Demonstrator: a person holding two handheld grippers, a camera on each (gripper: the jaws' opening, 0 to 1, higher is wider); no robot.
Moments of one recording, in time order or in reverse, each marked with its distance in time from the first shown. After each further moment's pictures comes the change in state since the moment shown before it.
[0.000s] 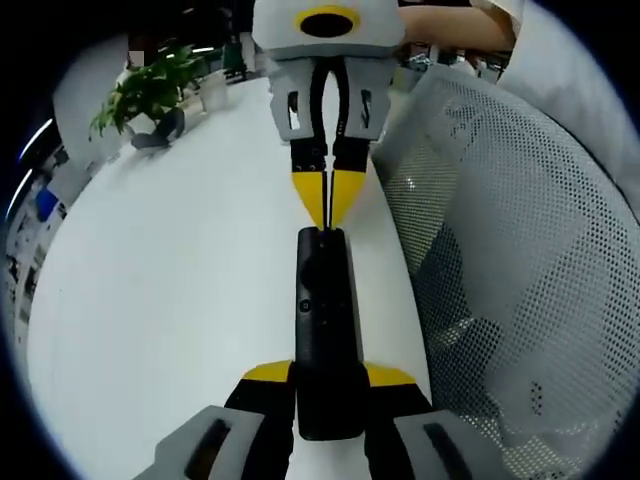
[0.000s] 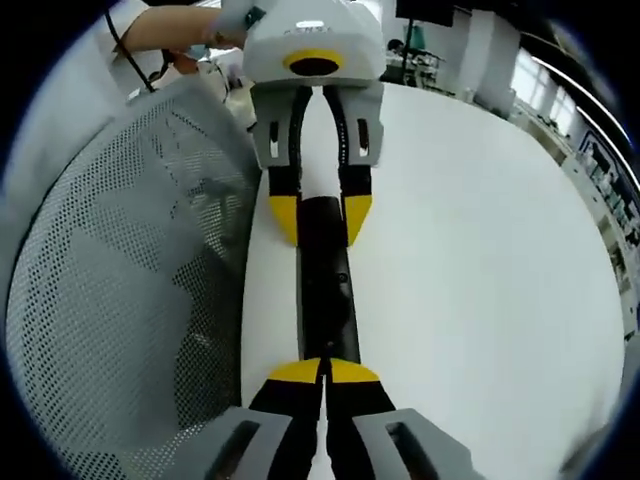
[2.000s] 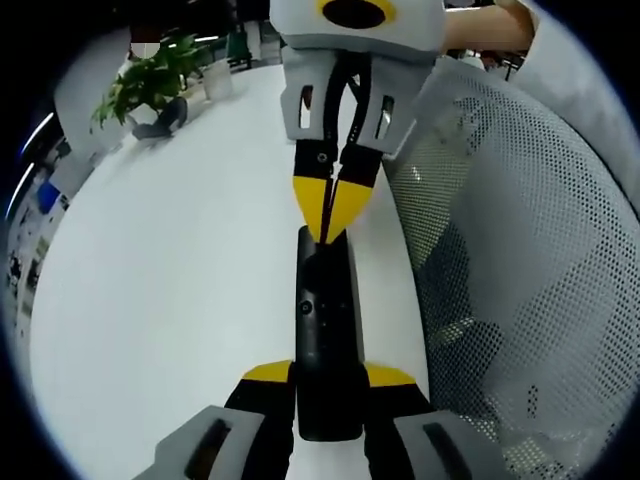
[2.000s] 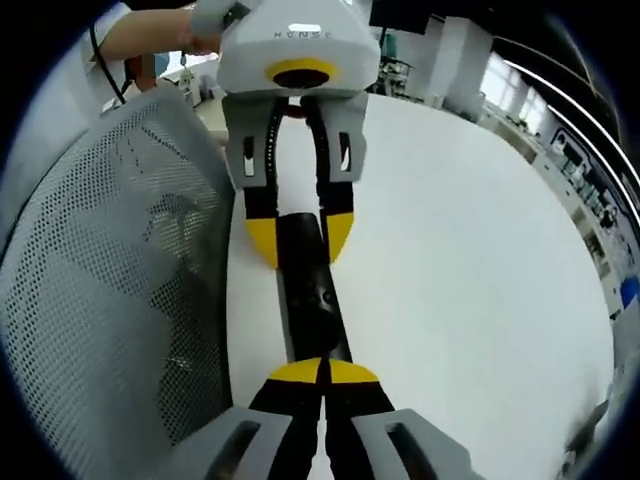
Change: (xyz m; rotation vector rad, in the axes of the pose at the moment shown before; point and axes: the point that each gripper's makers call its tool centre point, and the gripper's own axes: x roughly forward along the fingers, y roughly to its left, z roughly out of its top) left arm 0.001 0.001 0.002 -0.021 0.056 0.016; right arm 0.005 -0.007 0.014 0.068 -0.067 -0.123
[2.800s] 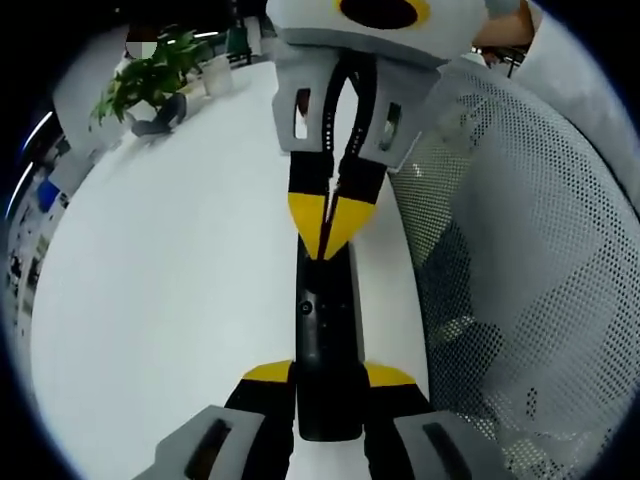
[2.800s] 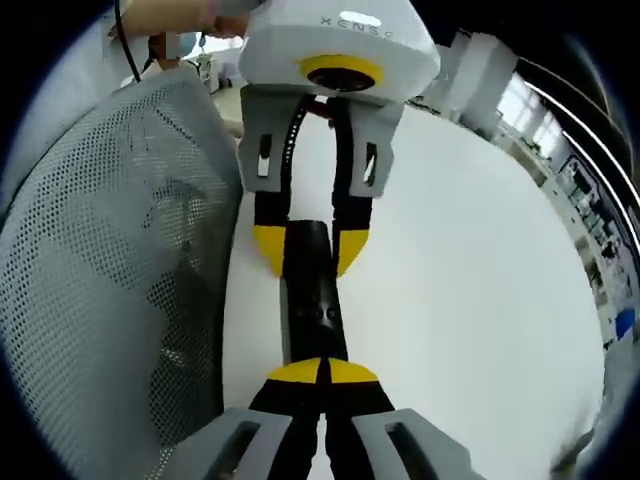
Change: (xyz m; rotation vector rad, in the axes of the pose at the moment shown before) left arm 0.000 0.000 -0.001 -0.004 0.020 0.002; right arm 0.006 0.002 0.009 0.012 -0.044 0.009
